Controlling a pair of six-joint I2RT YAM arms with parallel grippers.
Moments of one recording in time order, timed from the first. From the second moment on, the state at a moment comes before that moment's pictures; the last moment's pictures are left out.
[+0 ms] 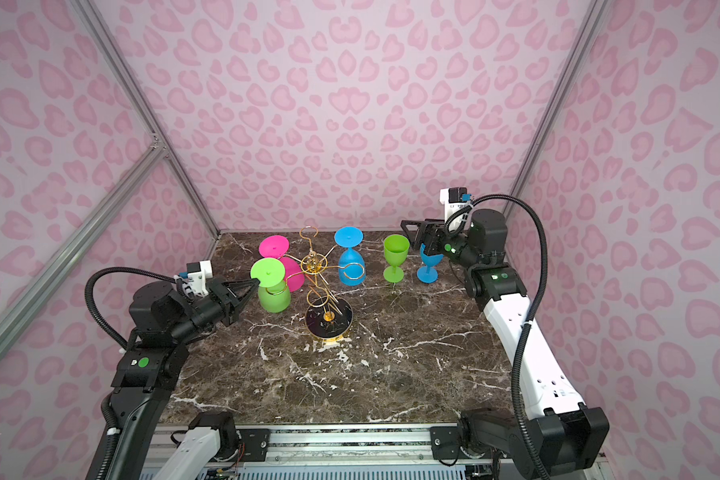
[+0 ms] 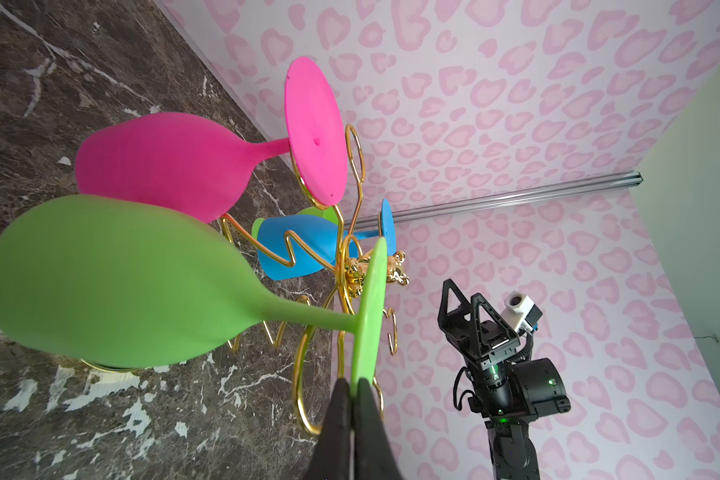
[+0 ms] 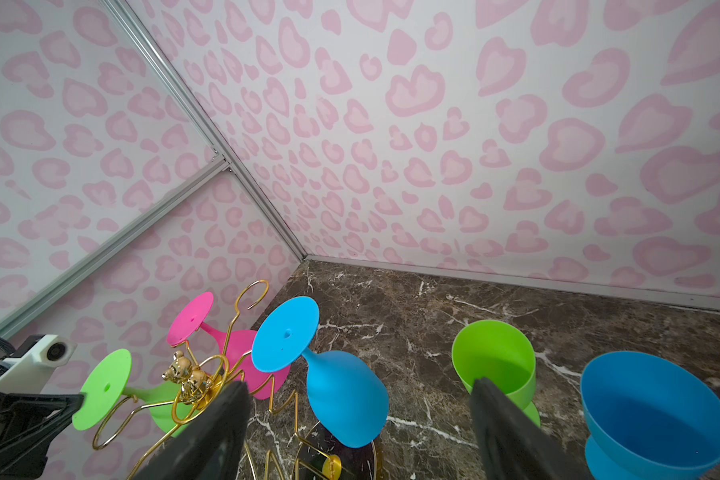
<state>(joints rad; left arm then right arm) -0.01 0.74 0.90 -0.41 0.65 -1.16 0.14 1.26 1.31 -0.23 -0.52 0.37</state>
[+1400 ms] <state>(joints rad) 0.00 0.51 0.83 -0.59 0.66 -1.21 0.14 1.26 1.30 -0.23 -0.53 0.38</state>
